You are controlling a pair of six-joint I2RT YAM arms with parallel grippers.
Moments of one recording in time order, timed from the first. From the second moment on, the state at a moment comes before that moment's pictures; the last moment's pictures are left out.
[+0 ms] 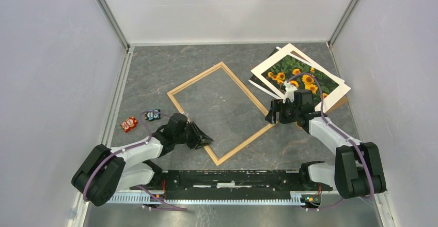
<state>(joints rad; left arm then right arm) -0.58 1.14 0.27 0.10 0.35 -1.27 0.15 1.22 0.54 -0.16 -0.35 0.13</state>
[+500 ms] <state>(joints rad) -0.56 1.17 0.29 0.10 0.43 -1.27 0.15 1.27 0.54 -0.12 -0.29 0.13</state>
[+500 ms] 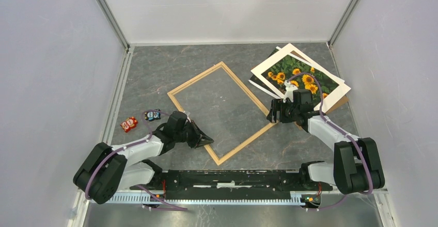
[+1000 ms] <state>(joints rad) -0.56 1.07 0.27 0.23 0.46 -1.27 0.06 1.21 0.54 -0.08 -0.28 0.22</state>
